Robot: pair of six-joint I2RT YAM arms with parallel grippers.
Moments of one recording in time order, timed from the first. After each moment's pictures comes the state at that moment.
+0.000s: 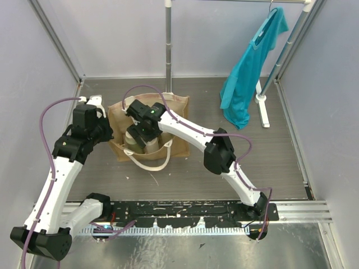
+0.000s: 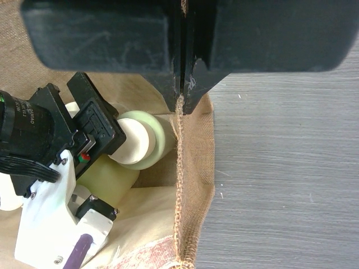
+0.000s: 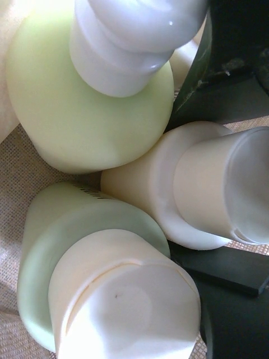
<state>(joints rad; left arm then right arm) -0.23 0.93 1.08 -0.80 -0.13 -0.24 0.99 2.34 2.29 -1.06 0.03 0.18</state>
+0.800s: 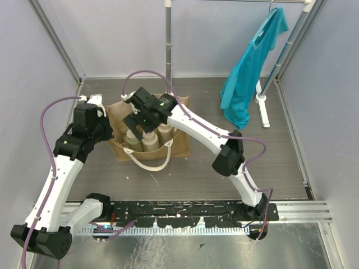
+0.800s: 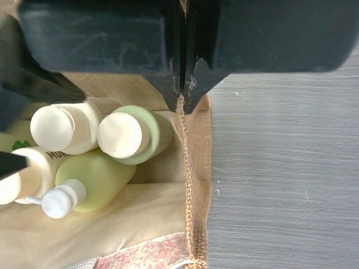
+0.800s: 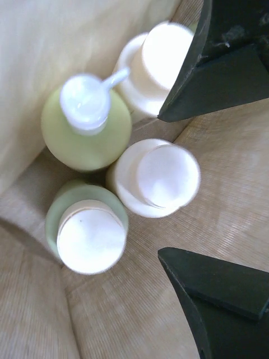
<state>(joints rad) -0.23 0.95 1.08 -0.78 -0.14 -0.23 0.99 2.24 2.35 -1.09 0.04 0.17</state>
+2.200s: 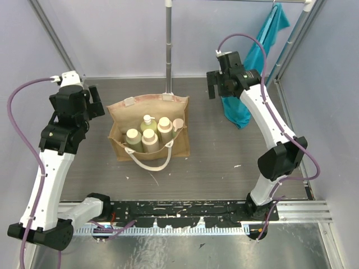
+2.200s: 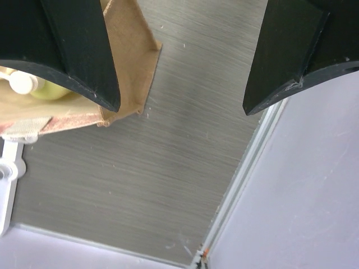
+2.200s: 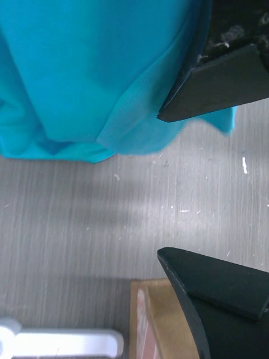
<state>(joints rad) -0.23 1.03 1.39 -0.78 -0.56 -0.20 0.38 1.76 1.94 -0.98 0.25 0.11</state>
